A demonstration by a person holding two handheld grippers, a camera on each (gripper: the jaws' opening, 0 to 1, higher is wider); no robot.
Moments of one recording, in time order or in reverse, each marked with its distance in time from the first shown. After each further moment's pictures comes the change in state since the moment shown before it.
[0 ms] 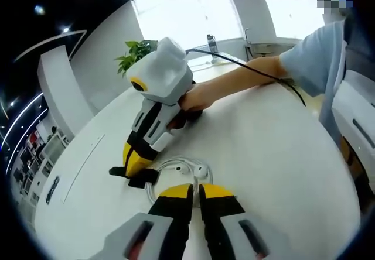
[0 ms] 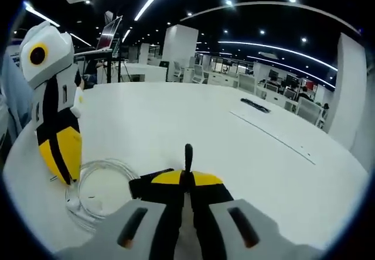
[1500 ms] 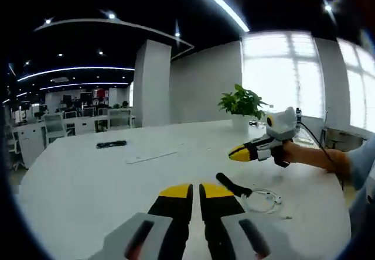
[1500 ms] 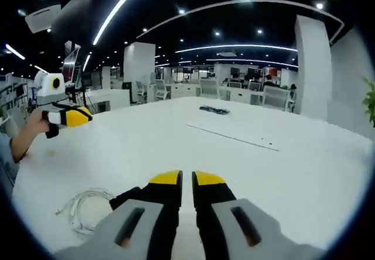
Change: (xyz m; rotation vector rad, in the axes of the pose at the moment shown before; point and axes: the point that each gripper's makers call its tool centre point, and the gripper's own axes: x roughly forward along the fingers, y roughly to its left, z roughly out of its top) left arm -0.122 0.142 -0.034 -0.533 -0.364 0.557; right arm -0.057 -0.062 0.024 0.280 -0.124 -0.282
